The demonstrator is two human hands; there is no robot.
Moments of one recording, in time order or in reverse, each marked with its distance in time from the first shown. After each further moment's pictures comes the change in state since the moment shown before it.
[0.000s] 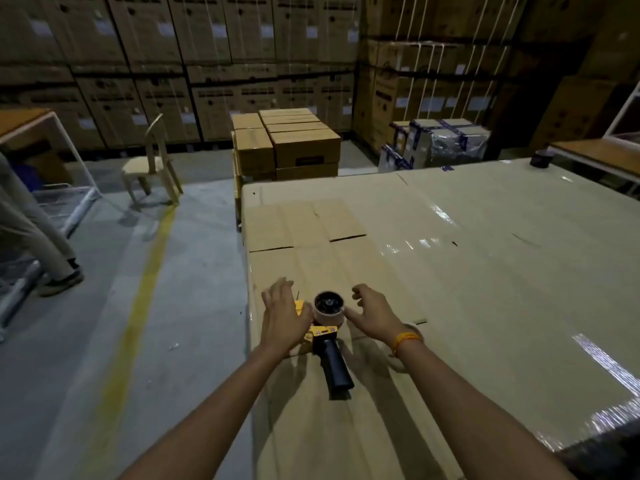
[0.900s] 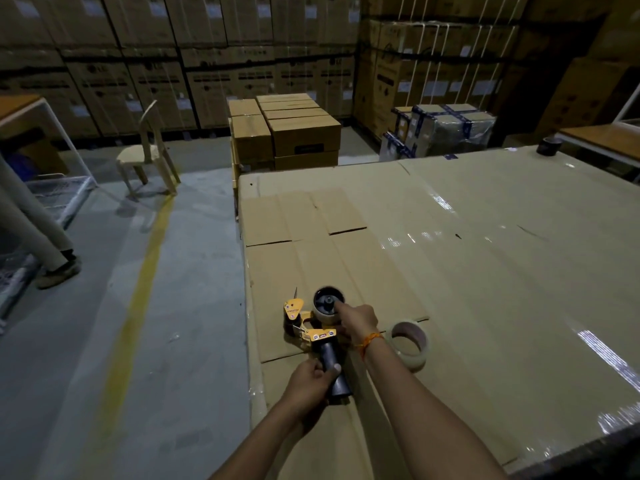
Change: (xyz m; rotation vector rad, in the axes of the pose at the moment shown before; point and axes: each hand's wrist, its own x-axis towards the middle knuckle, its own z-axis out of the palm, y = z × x) left_hand -0.076 -0.041 0.102 -0.649 -0.433 -0.465; right_hand 0.015 -0.021 0.048 0.738 0.069 0.726
